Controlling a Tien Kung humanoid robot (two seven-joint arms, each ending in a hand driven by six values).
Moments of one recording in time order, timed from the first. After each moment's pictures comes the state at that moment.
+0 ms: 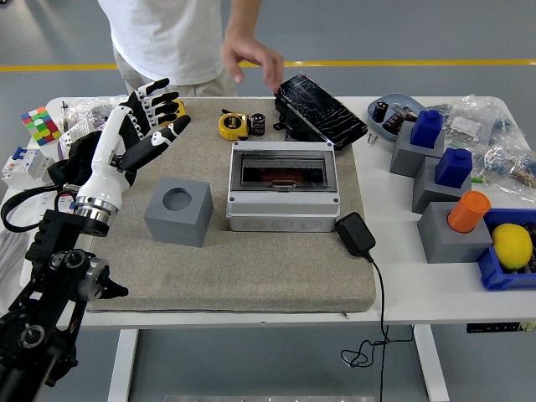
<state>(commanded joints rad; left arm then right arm) -0.17 0.00 -1.43 -1.39 1.30 0.01 -0.21 -0.01 -0.08 1.88 0.18 -1.58 0.08 -0.17</state>
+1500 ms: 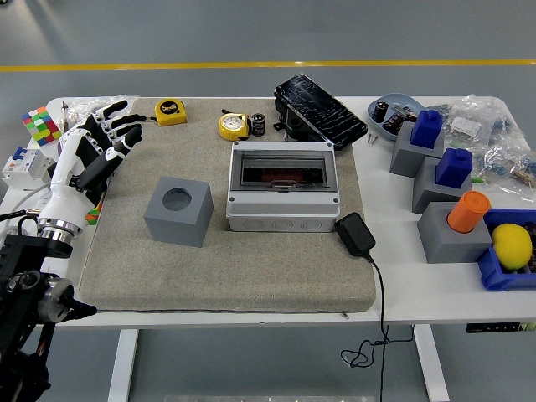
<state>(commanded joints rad) -0.09 0.06 -1.49 -1.45 1.22 -0.02 -0.16 0.01 -0.10 1.83 0.18 -1.54 0.09 -0.17</state>
